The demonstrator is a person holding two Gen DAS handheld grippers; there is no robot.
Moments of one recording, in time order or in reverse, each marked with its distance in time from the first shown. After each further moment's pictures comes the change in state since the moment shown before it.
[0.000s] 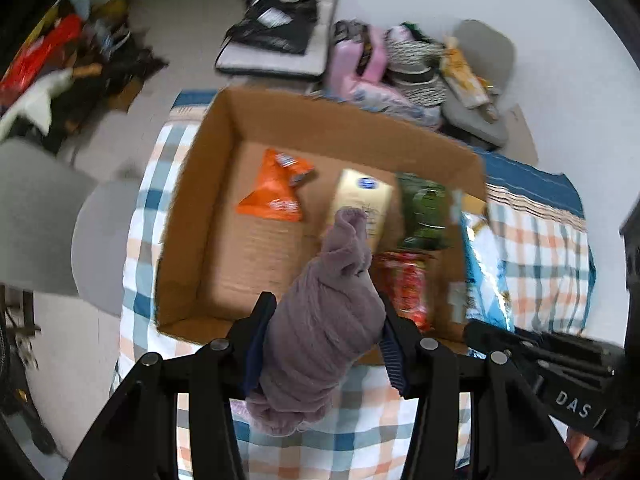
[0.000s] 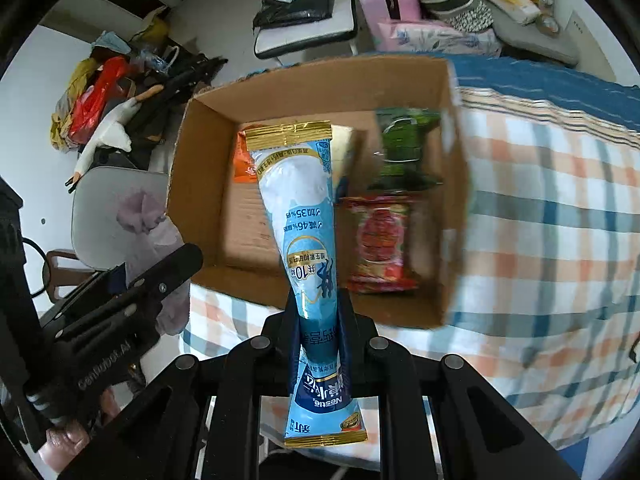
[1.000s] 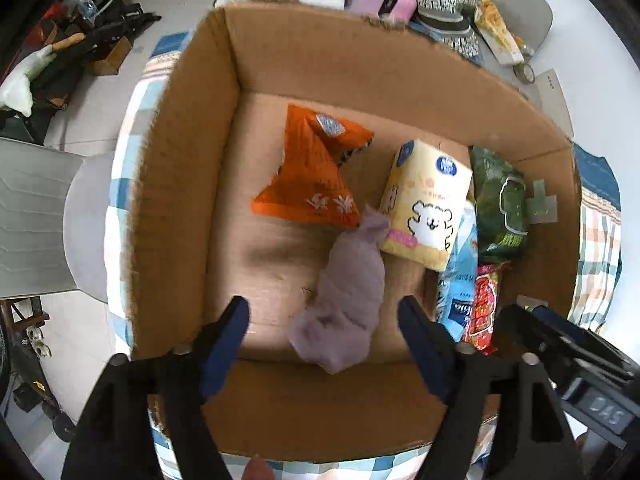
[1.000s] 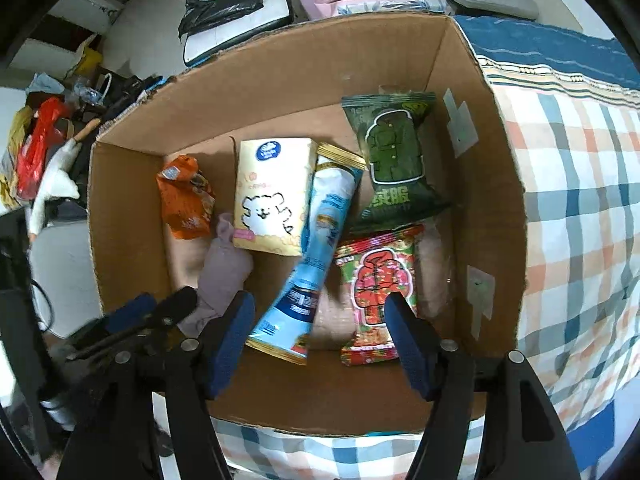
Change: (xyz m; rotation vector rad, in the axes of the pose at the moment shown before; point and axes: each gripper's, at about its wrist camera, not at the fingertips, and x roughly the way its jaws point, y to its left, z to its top) left arm 0.083 0.027 0.043 0.025 0.198 0.027; right arm 0.085 -0.015 0.052 0.180 0.011 -0.137
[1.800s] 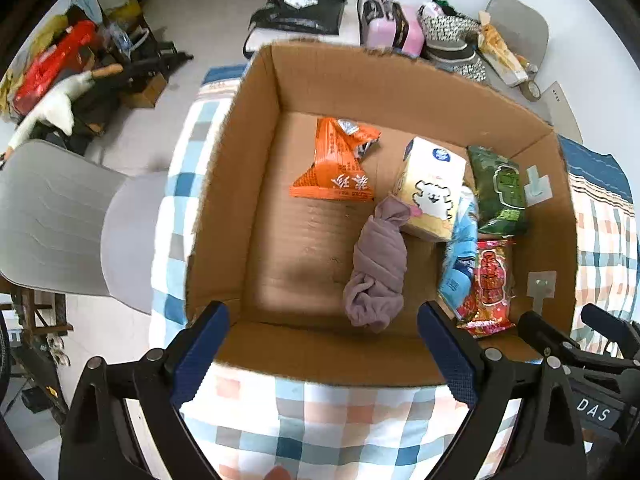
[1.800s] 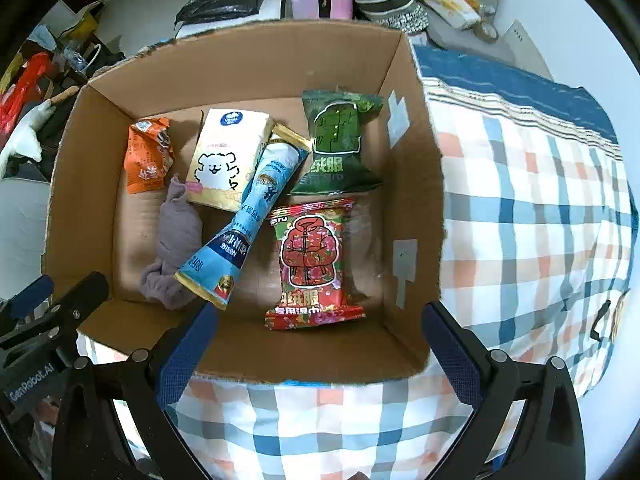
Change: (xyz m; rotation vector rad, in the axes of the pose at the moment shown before) left arm -0.039 -0.008 -0.066 0.008 -0.182 0.127; right arm -0.027 -0.013 -0.058 -0.132 -0.110 -0.198
